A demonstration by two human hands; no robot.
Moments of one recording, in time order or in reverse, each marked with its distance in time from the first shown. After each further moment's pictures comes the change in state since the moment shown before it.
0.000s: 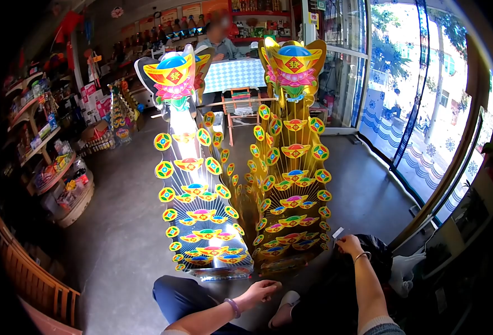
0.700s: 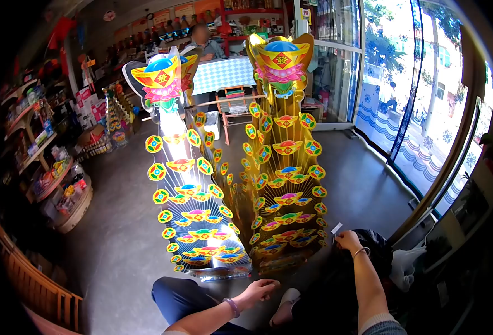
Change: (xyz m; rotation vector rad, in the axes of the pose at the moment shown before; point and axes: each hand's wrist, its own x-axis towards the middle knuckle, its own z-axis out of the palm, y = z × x) left_hand 0.005 -0.008 -0.002 0.036 0.014 -0.006; right_hand 0.009 0.014 0.003 -0.043 0.009 -0.048
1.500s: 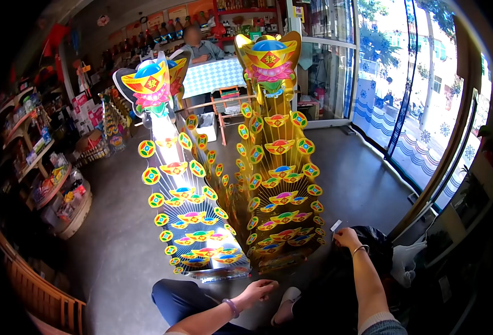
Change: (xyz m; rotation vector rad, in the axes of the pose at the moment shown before) left_hand 0.001 -0.001 0.001 -0.010 0.013 -0.036; right_hand 0.006 0.008 0.003 0.010 0.002 -0.022
